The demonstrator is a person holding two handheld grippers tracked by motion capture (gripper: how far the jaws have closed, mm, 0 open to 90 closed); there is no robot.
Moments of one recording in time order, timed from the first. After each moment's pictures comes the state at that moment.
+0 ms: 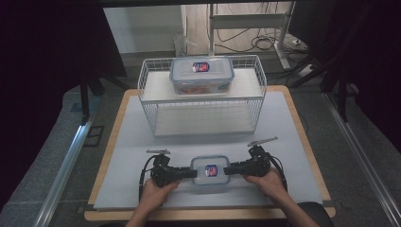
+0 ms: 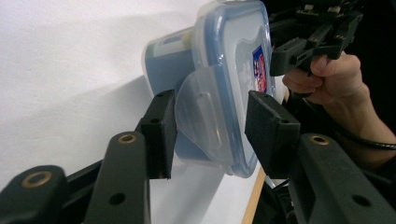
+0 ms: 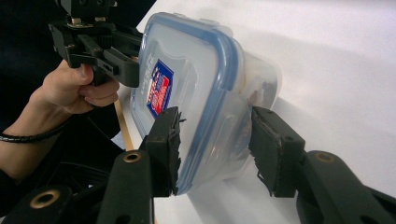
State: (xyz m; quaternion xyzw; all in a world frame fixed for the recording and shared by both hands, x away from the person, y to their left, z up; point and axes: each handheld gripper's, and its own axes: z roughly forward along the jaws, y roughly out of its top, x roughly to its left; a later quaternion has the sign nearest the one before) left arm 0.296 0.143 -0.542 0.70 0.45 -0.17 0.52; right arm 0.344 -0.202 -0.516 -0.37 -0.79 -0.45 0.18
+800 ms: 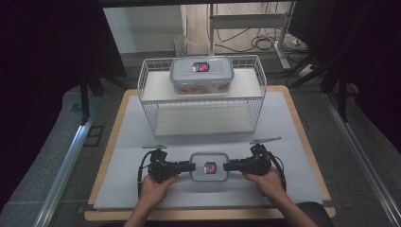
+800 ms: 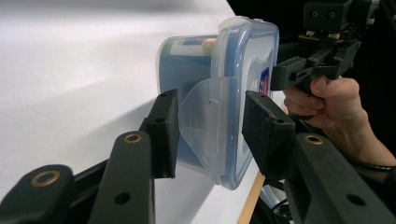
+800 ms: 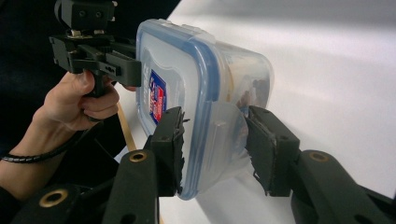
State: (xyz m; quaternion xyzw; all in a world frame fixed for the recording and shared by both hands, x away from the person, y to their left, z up) left arm 0.298 0.147 -0.518 0.69 0.46 -0.14 0.53; right arm 0.339 -0.201 -0.503 -0.39 -0.77 -0.48 0.17
